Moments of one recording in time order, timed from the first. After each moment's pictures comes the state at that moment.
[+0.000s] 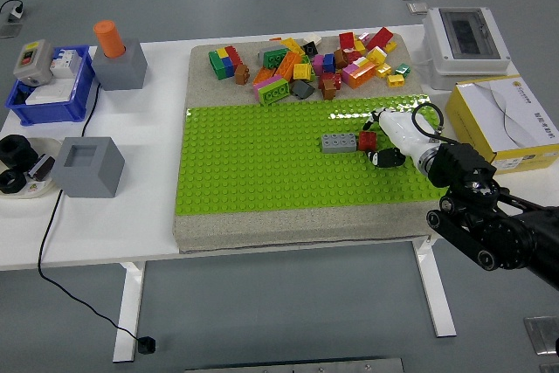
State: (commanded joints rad) left arm -0.04 0.10 -1.53 -0.18 1.41 0.04 0.36; right arm 0.67 -0.18 0.67 0.84 -1.96 -0.16 -0.14
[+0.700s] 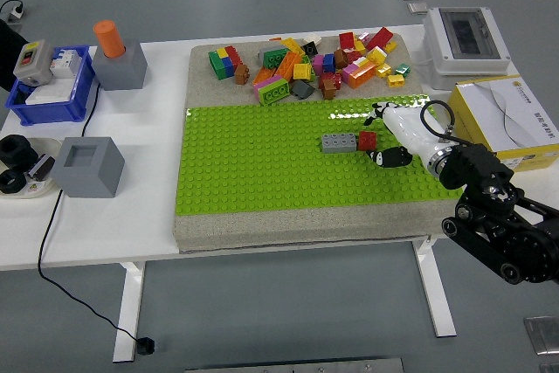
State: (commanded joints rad) left arm -0.04 0.10 -1.54 -0.18 1.41 0.04 0.36; right arm 0.60 -0.27 0.70 1.04 -2.00 -0.15 -0.15
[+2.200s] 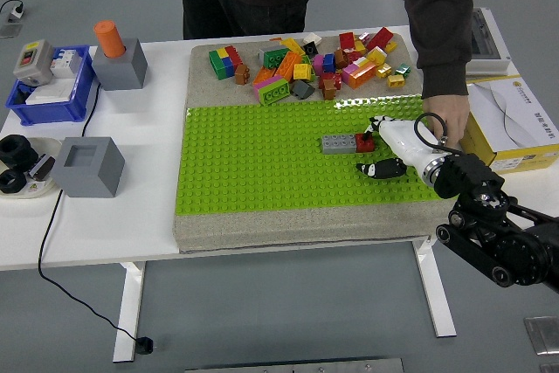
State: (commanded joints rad) left arm -0.04 0.10 -1.53 -0.18 1.41 0.04 0.35; right arm 0.61 -0.23 0.65 0.95 -1.98 -0.16 -0.14
